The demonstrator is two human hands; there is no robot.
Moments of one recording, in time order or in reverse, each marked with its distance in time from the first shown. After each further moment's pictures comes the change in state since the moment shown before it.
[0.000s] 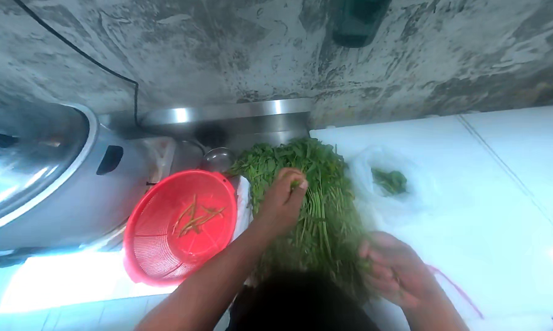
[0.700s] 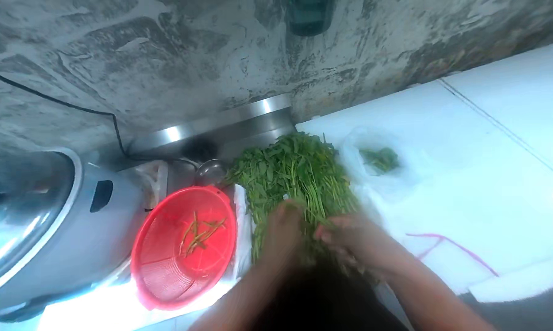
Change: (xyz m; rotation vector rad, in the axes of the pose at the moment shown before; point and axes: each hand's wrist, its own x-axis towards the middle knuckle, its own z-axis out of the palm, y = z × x) left_hand -0.039 0.003 0.034 -0.240 0.064 -0.405; right_hand 0.035 0.009 0.038 -0.563 0.435 0.165
